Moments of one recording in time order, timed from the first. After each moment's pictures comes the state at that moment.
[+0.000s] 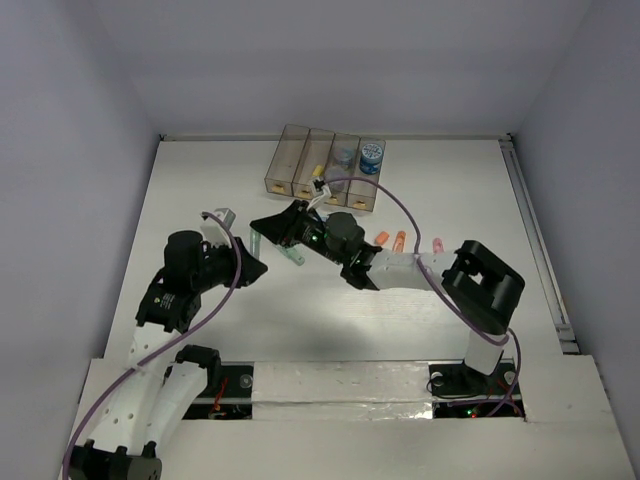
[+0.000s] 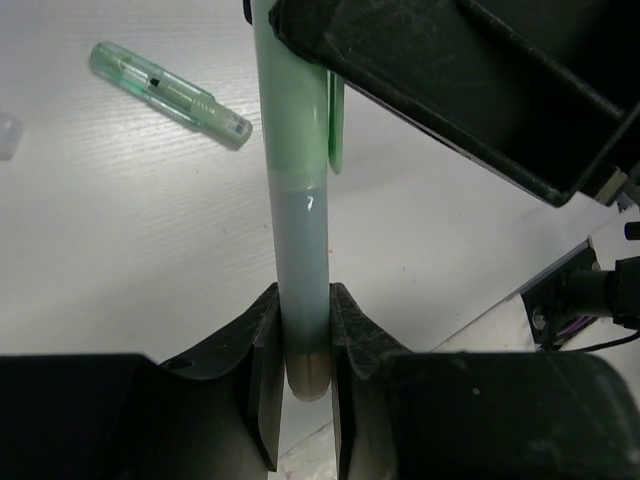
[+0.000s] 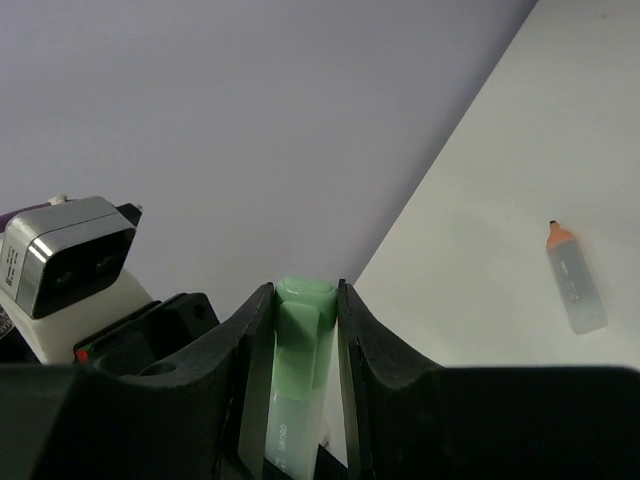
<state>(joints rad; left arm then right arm) -0.19 0.65 0.66 -0.55 0.45 -0.38 0.99 1.83 1.09 0.85 -0.04 0.93</state>
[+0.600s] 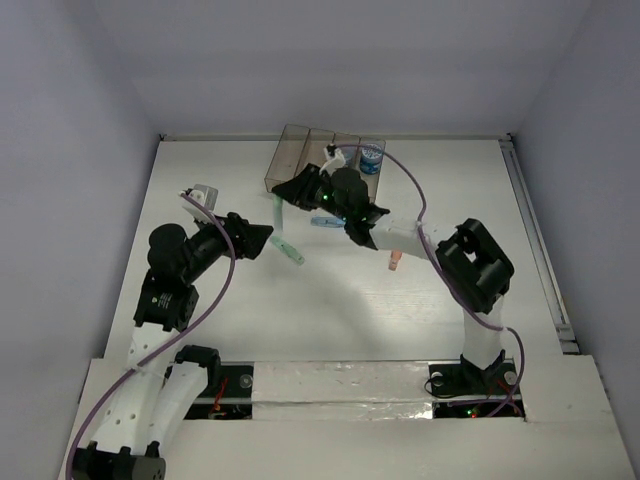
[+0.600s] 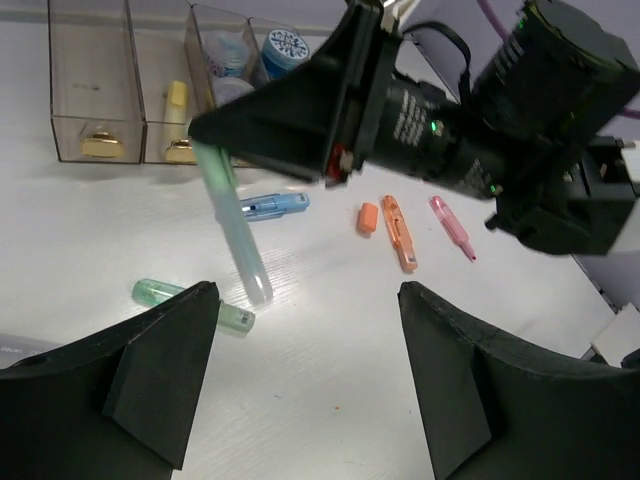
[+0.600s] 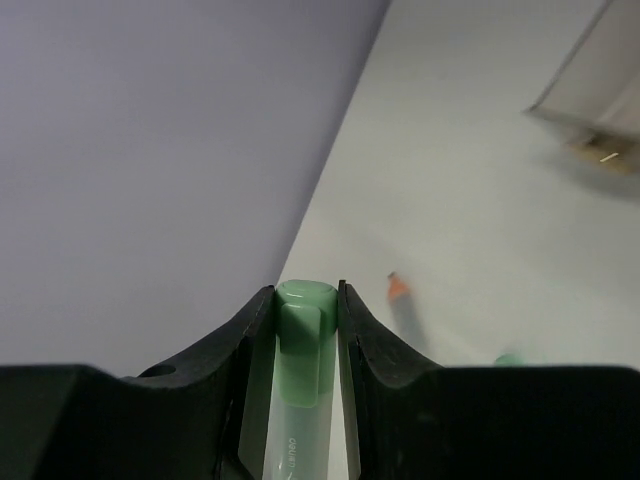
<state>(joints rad) -0.16 0.66 0.67 -0.13 0.46 -0.38 0.77 1.94 1.32 0.58 -0.13 0.94</state>
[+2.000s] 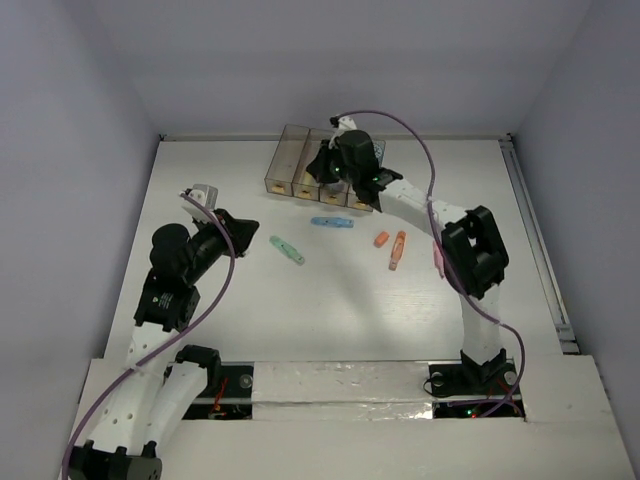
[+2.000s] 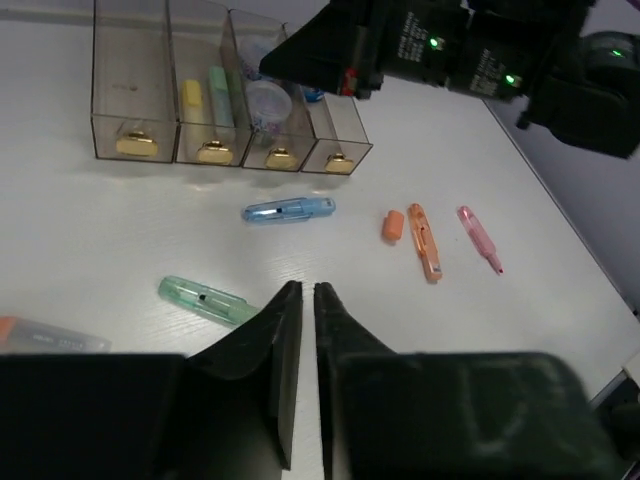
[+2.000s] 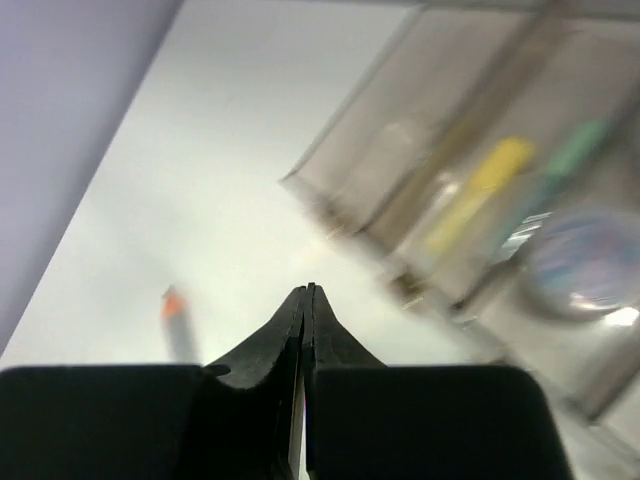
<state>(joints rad) -0.20 0.66 0.67 -0.15 0.36 -0.37 0.57 2.09 1.70 0.07 -0.11 0.47</state>
